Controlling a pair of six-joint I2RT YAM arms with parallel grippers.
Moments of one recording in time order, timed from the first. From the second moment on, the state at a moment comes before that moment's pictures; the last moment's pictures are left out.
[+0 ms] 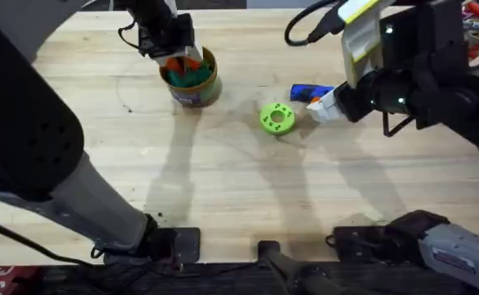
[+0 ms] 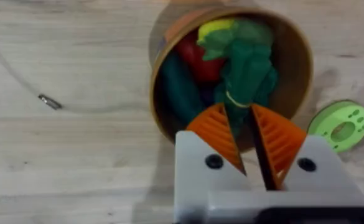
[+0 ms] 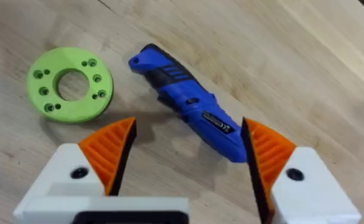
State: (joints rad) left arm -0.12 1.84 1.61 -1.15 0.12 -0.24; right arm 0.36 1.14 0.82 -0.58 0.19 -0.26
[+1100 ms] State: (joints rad) left arm -0.12 1.38 1.61 -1.48 0.05 -0.10; right arm 0.39 0.95 0.82 -0.58 0.19 -0.14
